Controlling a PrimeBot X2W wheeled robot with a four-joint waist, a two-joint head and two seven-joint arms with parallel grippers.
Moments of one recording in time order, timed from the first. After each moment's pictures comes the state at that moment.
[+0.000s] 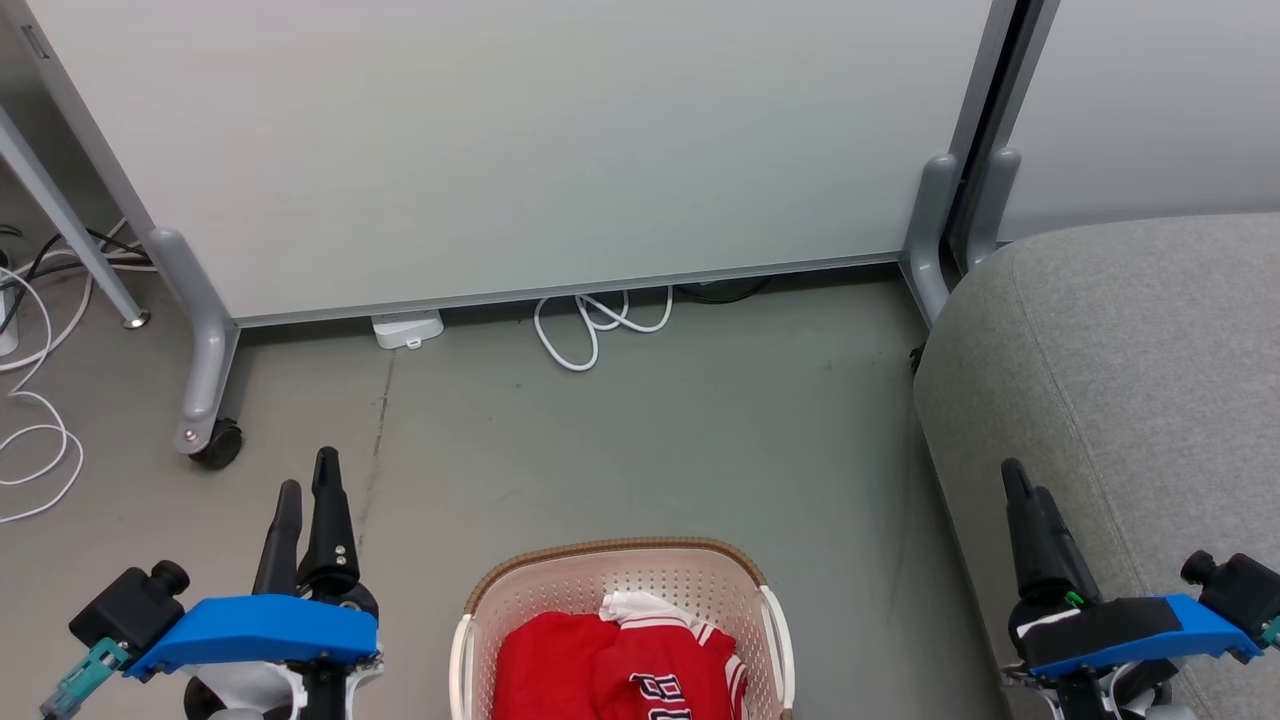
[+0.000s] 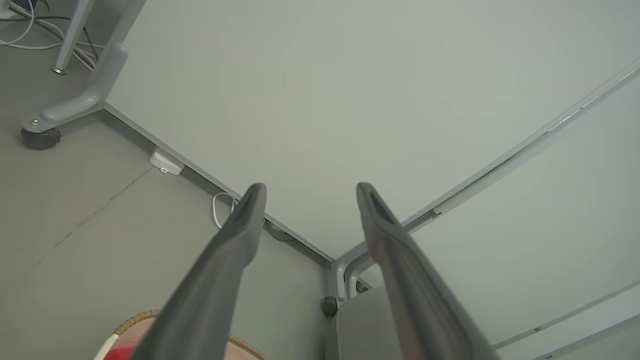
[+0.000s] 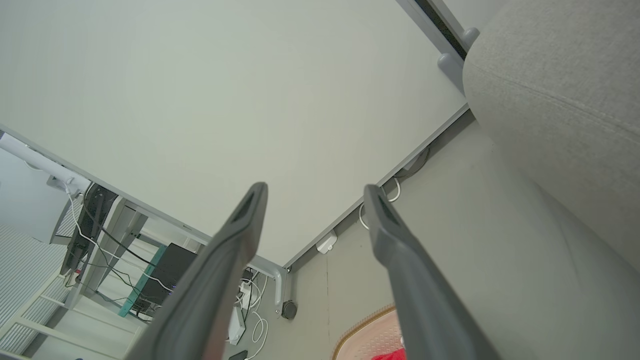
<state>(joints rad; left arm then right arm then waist) -0.08 0.04 0.02 0.21 -0.90 -0.11 -0.07 -0.08 -0.04 -0.03 0.24 0.93 0.13 -0.06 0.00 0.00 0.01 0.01</state>
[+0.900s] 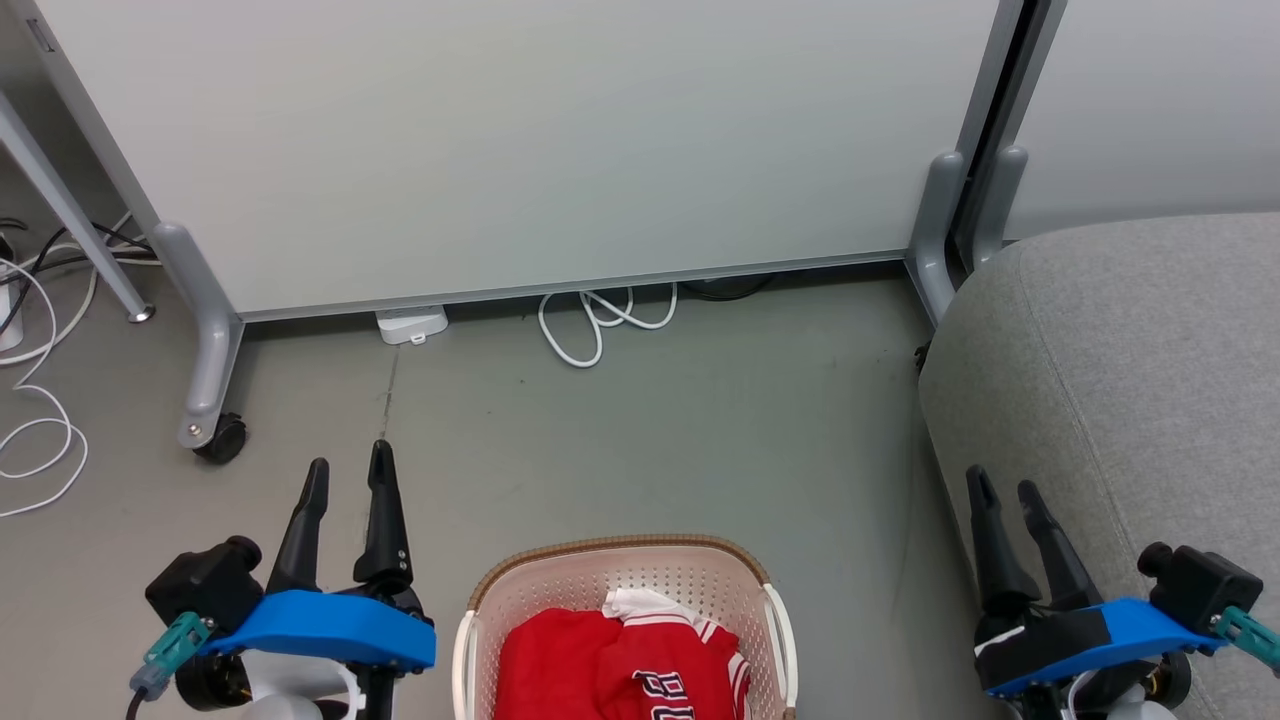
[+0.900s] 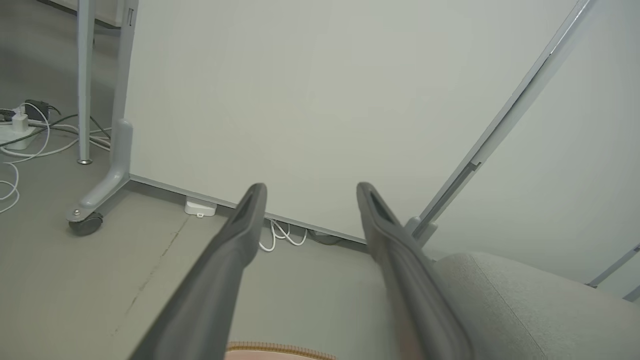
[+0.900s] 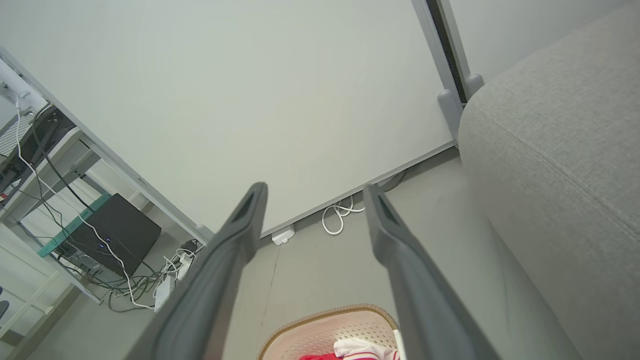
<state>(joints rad) -0.09 0.04 -0.05 0.23 -0.52 -0.10 -0.14 -0.08 -0.04 0.01 0.26 0.60 0.13 -0.14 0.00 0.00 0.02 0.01</state>
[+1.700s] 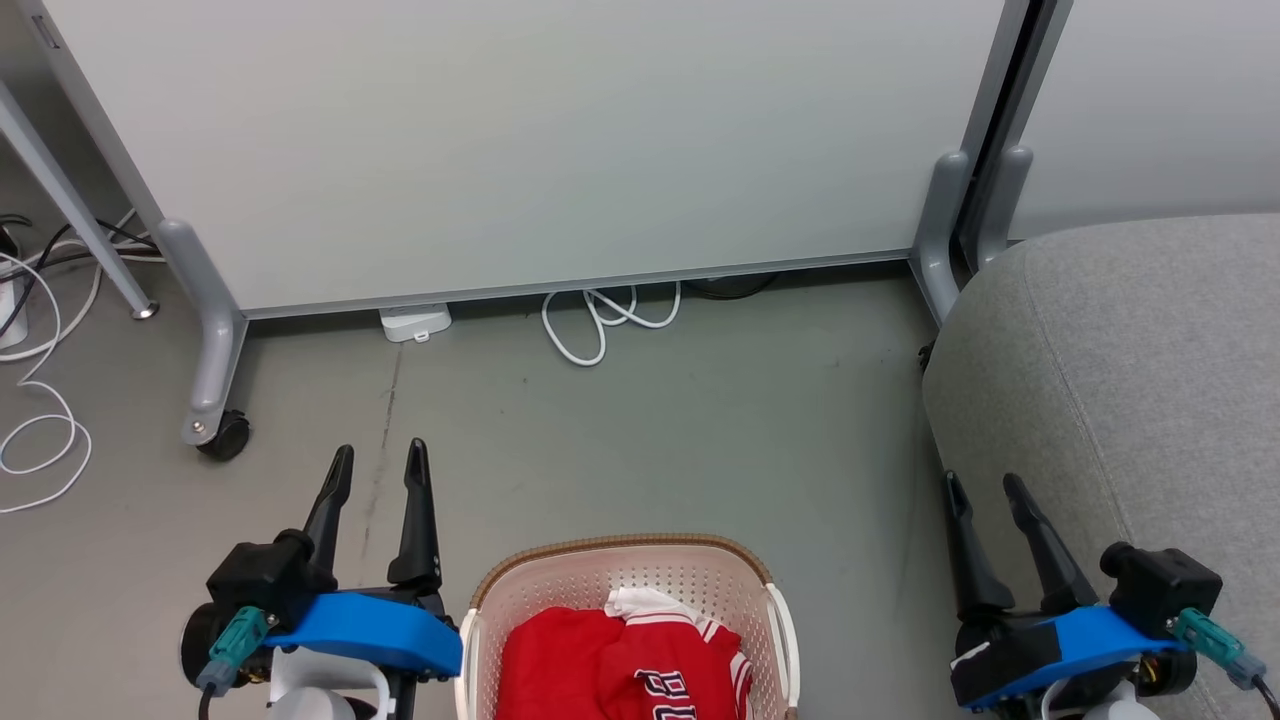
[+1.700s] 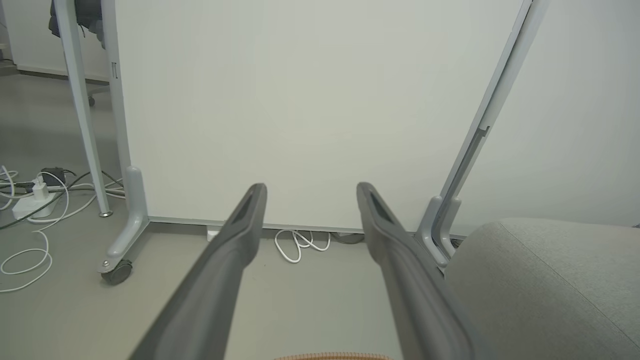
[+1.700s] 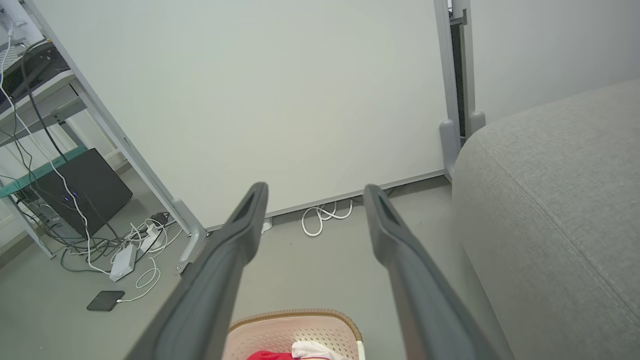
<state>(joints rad) -0.11 0.05 -0.09 0.26 -0.30 -0.09 -0.20 -0.08 -0.05 0.04 0.26 0.38 0.13 -0.20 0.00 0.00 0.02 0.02</state>
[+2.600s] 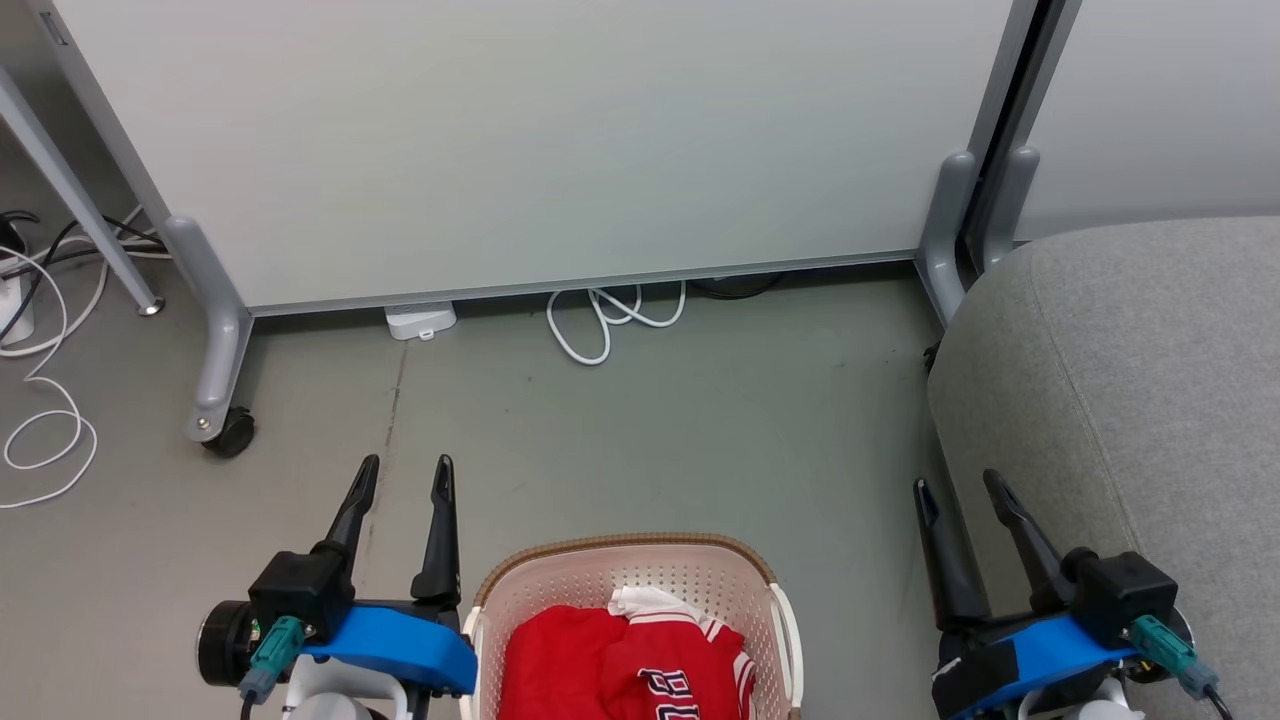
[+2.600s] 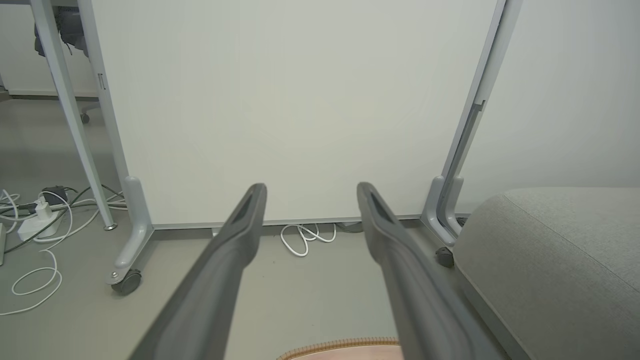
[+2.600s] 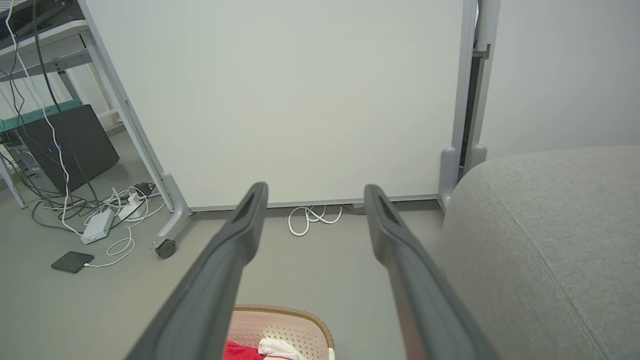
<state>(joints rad) -0.12 0.05 -0.12 0.33 -0.21 -0.12 -0.25 -0.09 -0.05 0.06 0.28 0.19 0.13 -0.25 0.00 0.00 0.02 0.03</state>
